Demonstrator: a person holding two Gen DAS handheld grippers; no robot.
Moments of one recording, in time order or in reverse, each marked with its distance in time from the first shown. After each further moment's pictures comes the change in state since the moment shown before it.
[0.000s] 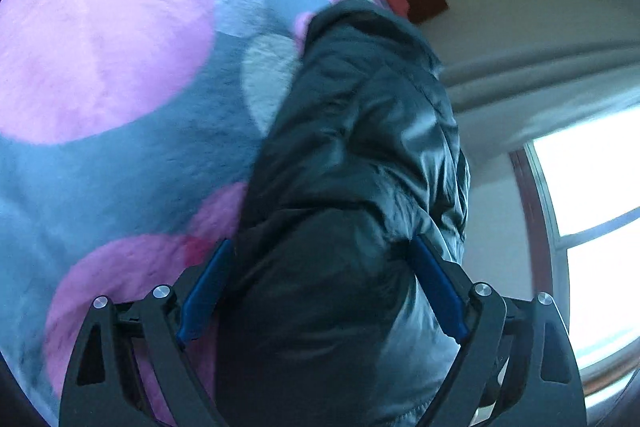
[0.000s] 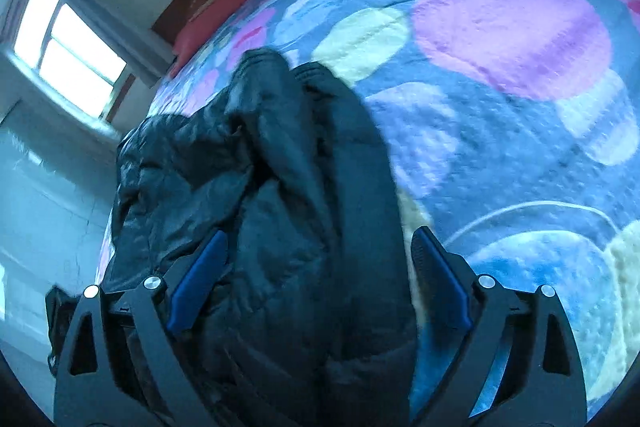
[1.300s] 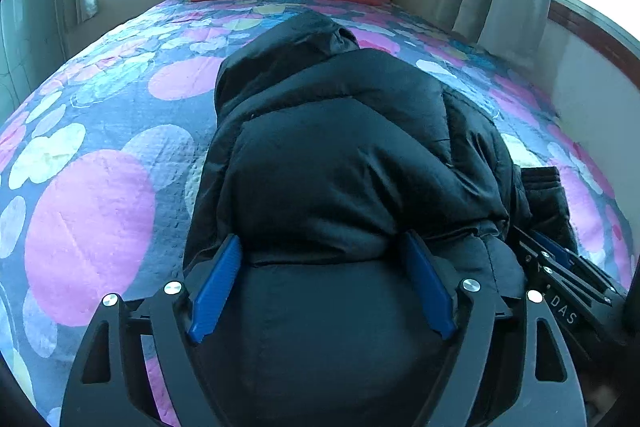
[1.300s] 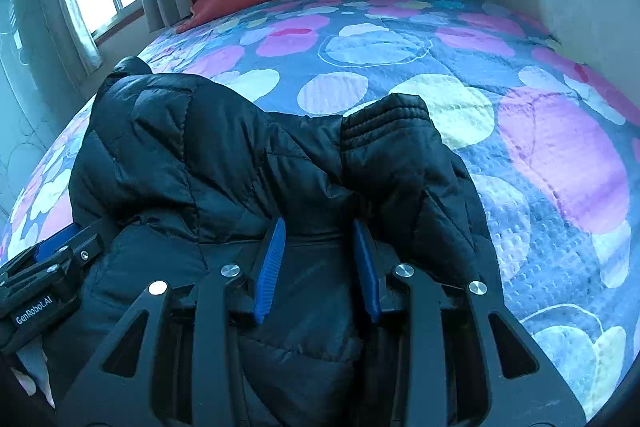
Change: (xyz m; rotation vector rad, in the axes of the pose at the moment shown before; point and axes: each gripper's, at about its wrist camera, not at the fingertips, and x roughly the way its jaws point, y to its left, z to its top) left arm 0.062 -0.096 -0.023 0.647 -0.184 0.540; right arm 0.041 0.077 -0.001 -0.385 -0.120 -0.252
